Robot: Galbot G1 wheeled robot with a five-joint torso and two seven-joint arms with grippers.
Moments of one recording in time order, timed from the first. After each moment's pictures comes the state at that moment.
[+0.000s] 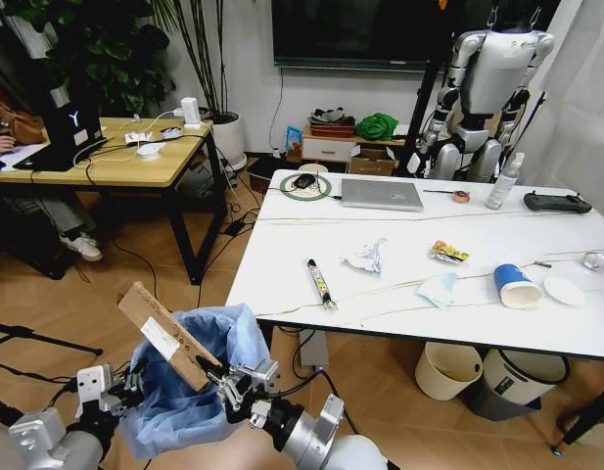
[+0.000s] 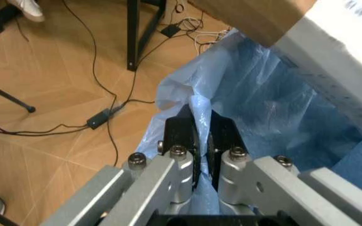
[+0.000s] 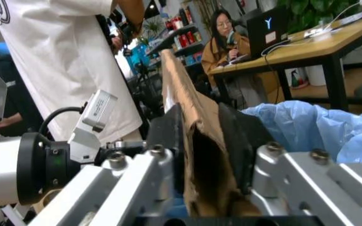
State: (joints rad) left arm 1.98 -1.15 -0.86 -2.37 -0.80 0.37 -0.22; right arm -1.16 1.17 -0.41 1.98 0.58 0.10 -0.08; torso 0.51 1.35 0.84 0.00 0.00
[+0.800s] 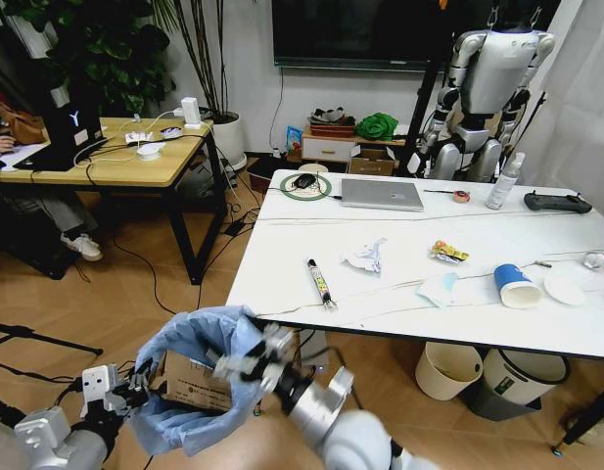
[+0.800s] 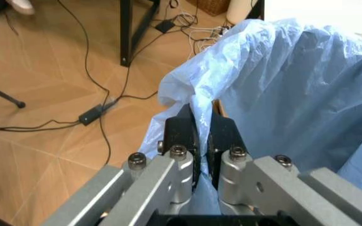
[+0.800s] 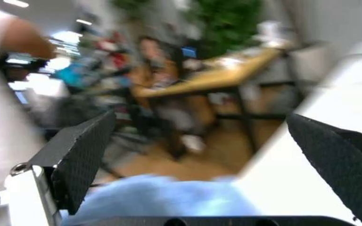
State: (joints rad) left arm 1.97 -1.15 -0.84 -2.36 -0.81 0.37 -0.22; right arm -1.15 1.25 -0.16 2.00 0.57 -0.05 0.08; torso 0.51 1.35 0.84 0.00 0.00
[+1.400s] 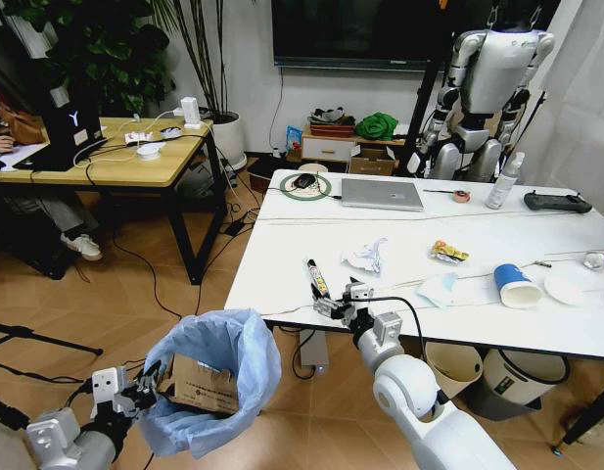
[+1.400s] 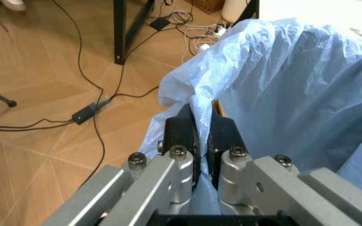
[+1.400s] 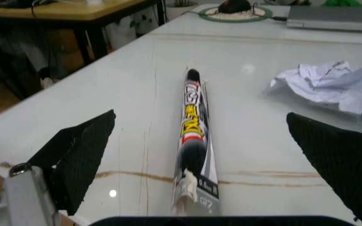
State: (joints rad) left arm 1.95 -1.14 -0.81 -2.34 -0.80 0.37 -0.21; right arm -1.14 1.22 0.07 1.88 0.37 -0.33 0.19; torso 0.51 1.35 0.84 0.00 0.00
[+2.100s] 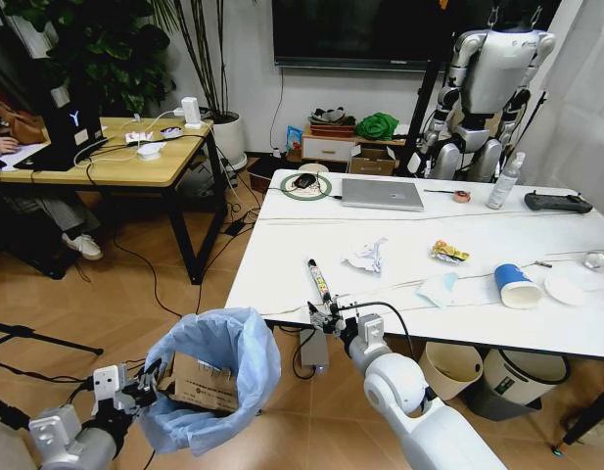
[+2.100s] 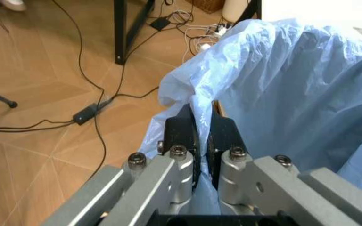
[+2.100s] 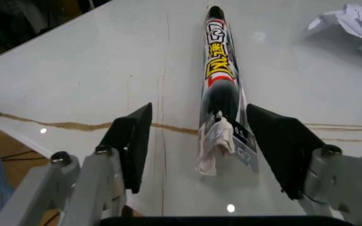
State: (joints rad) left arm 1.94 -1.13 -0.81 -2.33 -0.80 0.37 -0.20; right arm -1.11 1.26 0.05 1.83 0.38 -0.42 0.17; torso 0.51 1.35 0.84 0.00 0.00
